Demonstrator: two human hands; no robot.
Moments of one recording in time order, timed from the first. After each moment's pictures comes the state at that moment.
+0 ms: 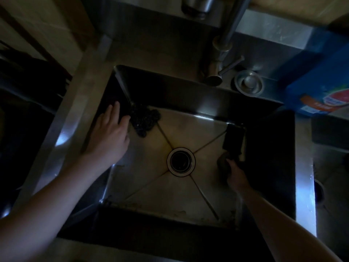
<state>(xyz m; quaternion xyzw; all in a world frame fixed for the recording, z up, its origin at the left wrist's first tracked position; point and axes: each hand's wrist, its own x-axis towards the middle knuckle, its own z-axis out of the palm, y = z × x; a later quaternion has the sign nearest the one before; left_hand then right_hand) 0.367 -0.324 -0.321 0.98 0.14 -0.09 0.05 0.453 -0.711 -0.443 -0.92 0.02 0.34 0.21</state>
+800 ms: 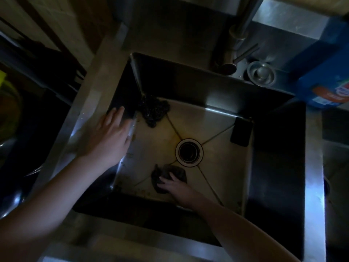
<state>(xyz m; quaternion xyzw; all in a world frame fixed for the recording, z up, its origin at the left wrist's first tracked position) 0.310 -0.321 -0.306 0.98 0.14 -0.10 0.06 0.322 -0.576 -0.463 -0.75 -0.43 0.49 0.09</state>
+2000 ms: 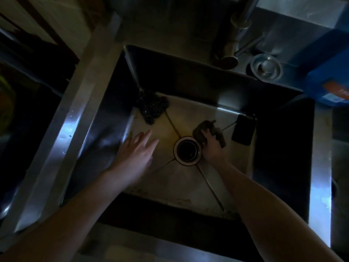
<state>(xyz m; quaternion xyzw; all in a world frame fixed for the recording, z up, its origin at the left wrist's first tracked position) 0.310 -0.386 -0.340 0.98 0.05 -0.20 0.07 0.462 -0.600 -0.466 -0.91 -0.13 0.30 0.26</state>
